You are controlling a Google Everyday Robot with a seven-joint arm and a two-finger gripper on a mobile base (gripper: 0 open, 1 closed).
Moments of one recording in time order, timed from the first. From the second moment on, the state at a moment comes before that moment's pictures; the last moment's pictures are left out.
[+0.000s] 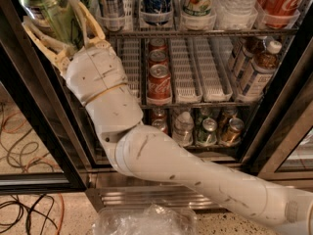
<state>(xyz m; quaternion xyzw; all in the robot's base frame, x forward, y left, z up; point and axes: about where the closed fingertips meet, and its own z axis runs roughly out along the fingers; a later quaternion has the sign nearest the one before) 0.504 0.133 1.088 -0.16 0.38 0.20 0.89</state>
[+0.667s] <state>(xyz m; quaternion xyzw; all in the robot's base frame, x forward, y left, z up) 0.487 0.104 1.049 -0.18 0.45 0.18 0.86</state>
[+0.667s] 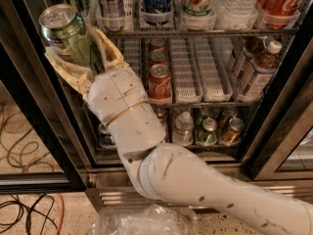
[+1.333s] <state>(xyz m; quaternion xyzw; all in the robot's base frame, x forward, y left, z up) 0.488 0.105 1.056 -0.17 0.44 0.18 0.86</state>
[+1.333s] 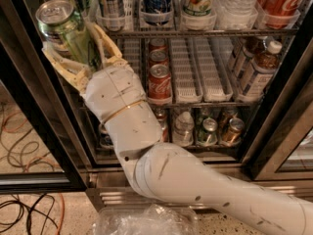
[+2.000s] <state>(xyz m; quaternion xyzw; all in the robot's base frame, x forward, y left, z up) 0.423 0.101 1.063 -0.16 0.46 0.15 0.86</state>
